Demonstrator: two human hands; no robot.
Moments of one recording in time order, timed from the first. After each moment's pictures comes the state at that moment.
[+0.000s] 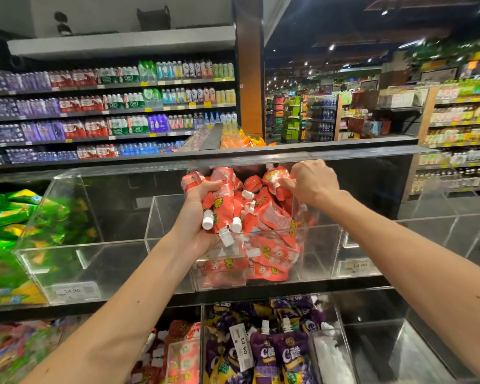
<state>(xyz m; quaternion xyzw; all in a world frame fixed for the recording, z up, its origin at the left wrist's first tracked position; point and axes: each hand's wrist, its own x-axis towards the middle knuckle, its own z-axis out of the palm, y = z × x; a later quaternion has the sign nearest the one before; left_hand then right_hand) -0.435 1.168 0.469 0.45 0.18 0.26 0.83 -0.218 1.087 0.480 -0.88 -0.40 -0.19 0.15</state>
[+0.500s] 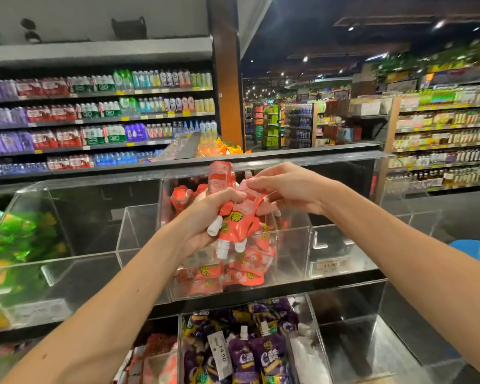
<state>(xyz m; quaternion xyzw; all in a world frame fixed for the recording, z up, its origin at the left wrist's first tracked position) -0.401 1.146 0.484 0.61 0.15 0.18 0.75 -0.255 1.026 0.519 -0.70 -0.45 0.29 0.48</state>
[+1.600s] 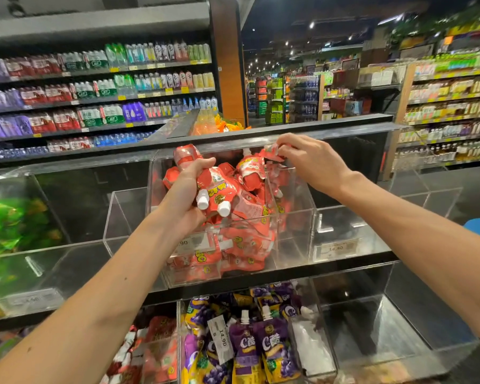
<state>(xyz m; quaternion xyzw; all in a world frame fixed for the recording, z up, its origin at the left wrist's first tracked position) -0.383 1.173 0.473 0.52 0.21 0.25 0.79 -0.160 1.039 0.468 -0.65 -0.63 -0.42 0.12</state>
